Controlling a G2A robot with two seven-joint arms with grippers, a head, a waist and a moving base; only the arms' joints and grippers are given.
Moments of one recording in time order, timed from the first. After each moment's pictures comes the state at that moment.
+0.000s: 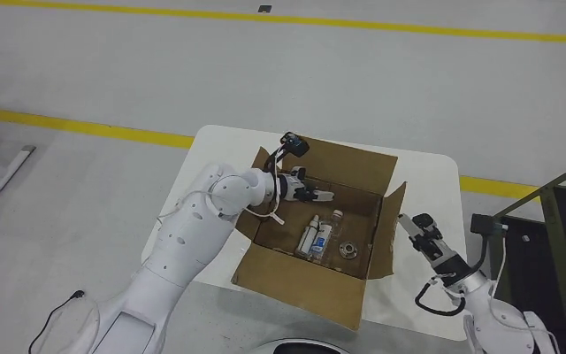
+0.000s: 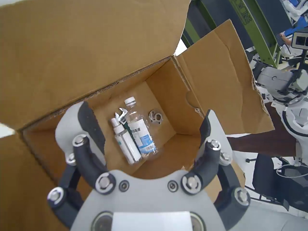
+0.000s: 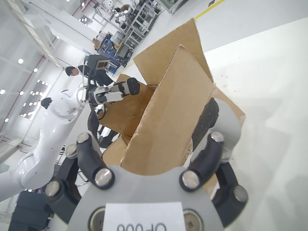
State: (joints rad) left arm 0.63 -1.39 -0.96 -1.24 0.52 -0.37 -0.91; right arm -1.74 -1.19 1.76 -2.00 -0.31 -0.28 0.39
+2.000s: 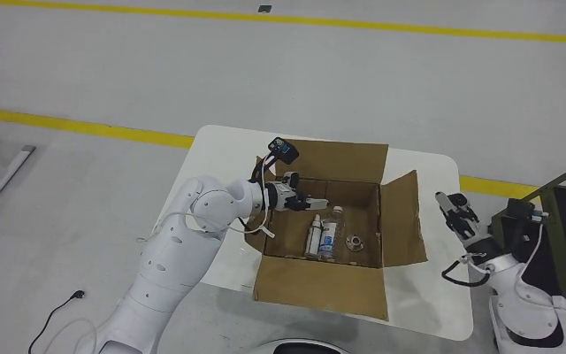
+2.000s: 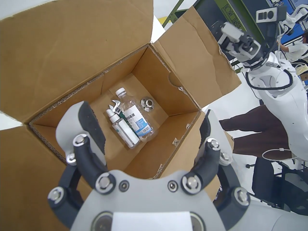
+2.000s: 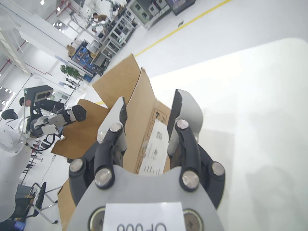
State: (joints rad) left arm 0.75 -1.35 -1.05 -1.44 0.53 -0.33 -0.96; right arm -1.62 -1.16 1.88 -1.84 -0.36 -0.33 0.32
